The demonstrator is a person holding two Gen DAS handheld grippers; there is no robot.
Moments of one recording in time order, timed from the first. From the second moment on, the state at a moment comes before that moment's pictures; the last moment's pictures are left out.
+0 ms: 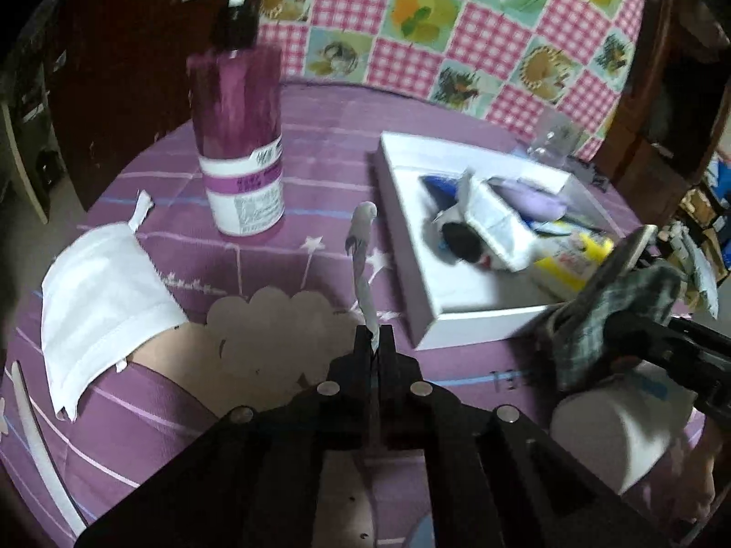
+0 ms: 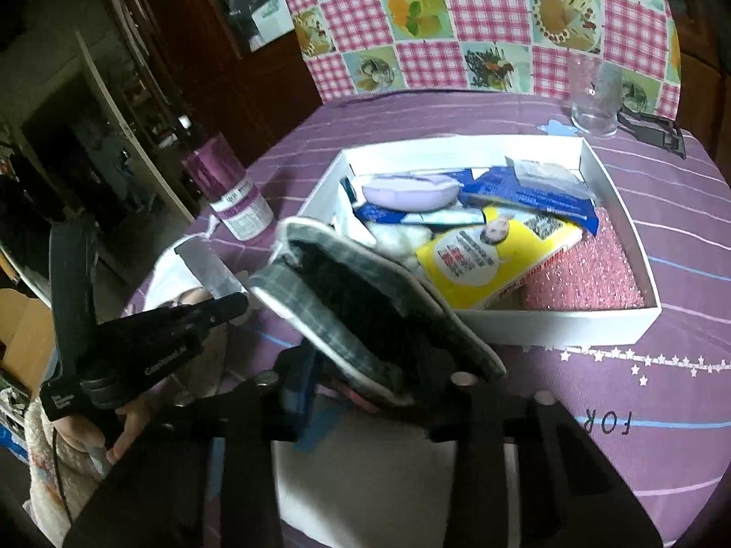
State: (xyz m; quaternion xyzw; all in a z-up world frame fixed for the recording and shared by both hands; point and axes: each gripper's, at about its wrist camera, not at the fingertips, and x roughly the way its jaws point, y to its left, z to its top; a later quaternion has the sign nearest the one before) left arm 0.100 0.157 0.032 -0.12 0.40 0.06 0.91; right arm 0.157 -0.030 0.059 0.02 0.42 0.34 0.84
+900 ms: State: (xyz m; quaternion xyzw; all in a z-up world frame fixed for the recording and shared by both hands) left arm 0.108 0.077 0.112 -0.01 0.35 0.07 0.93; right arm 0.175 -0.105 0.119 0.16 0.36 0.34 0.85
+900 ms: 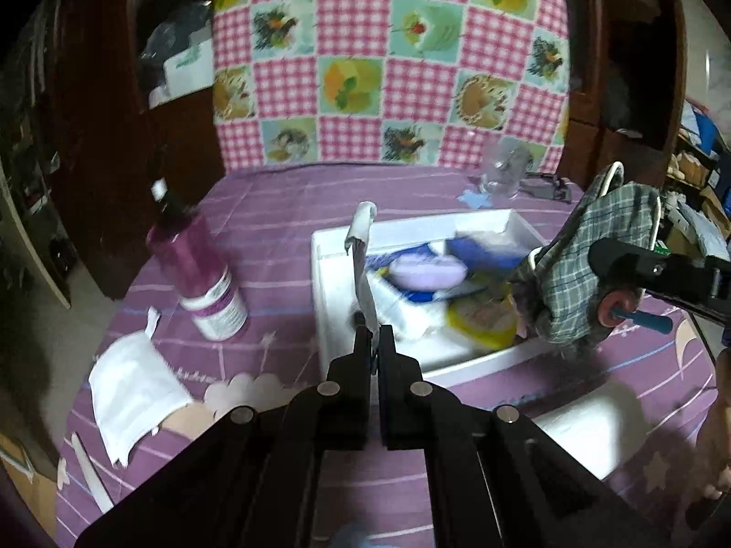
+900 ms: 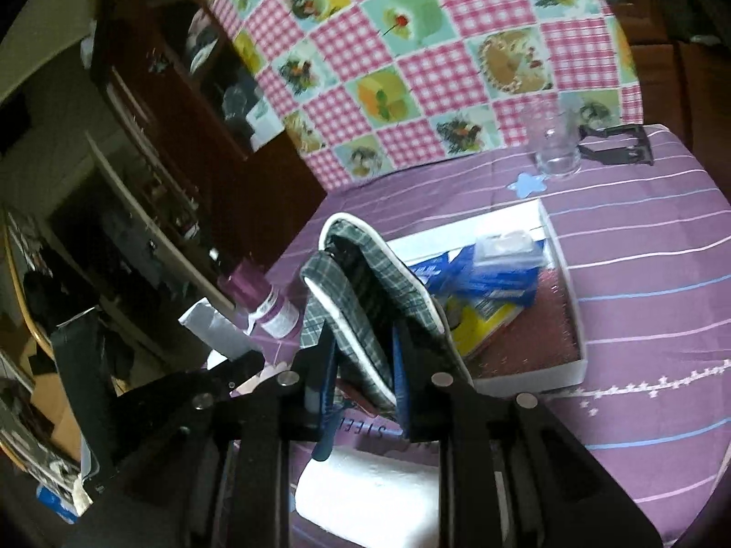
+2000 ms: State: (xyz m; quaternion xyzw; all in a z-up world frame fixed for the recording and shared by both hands) left arm 0.193 0.105 0.053 -0.07 0.49 0.00 0.87; right arm 0.253 -0.095 0.124 0.11 0.42 0.26 0.86
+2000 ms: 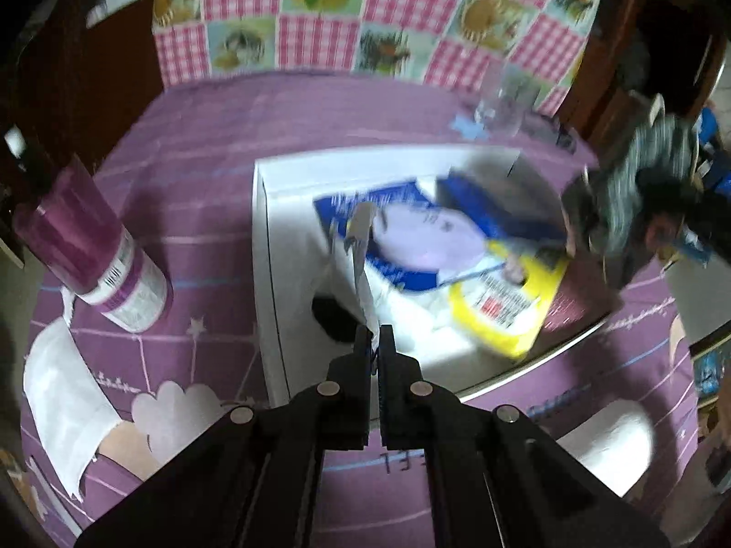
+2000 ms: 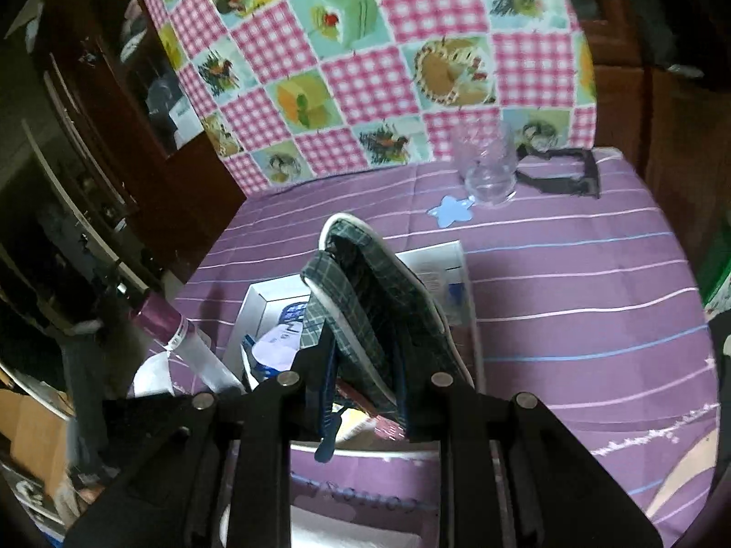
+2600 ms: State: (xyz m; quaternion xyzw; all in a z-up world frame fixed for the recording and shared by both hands) left arm 0.209 0.108 0.018 -0.12 0.50 0.02 0.86; right arm 0.337 -0.063 0.022 0.25 0.55 0.22 0.76
